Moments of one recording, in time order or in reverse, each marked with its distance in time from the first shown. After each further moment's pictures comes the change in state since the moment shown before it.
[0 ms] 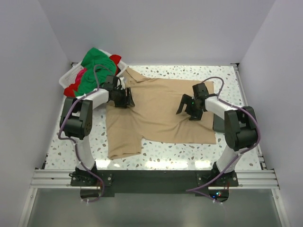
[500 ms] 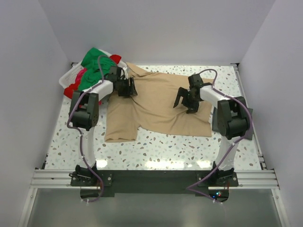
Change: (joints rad) left arm 0.001 0.228 0.328 0.001 -0.010 0.025; right arm 0.000 0.221 0.312 -0.143 -0.020 -0.010
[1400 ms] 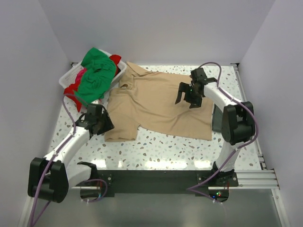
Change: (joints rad) left arm -0.004 -1.012 -0.914 -0.116 -0.357 -0.289; right arm 0.000 -0.084 0.089 -0.132 0.017 -0.108
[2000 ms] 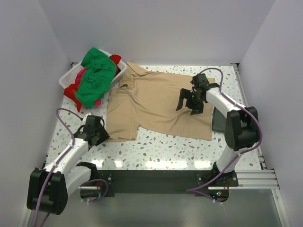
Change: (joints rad) left arm 0.040 -0.171 -0.236 -0.009 -0.131 -0.177; right arm 0.000 -0.111 -0.147 -0.005 -0.043 -0.027
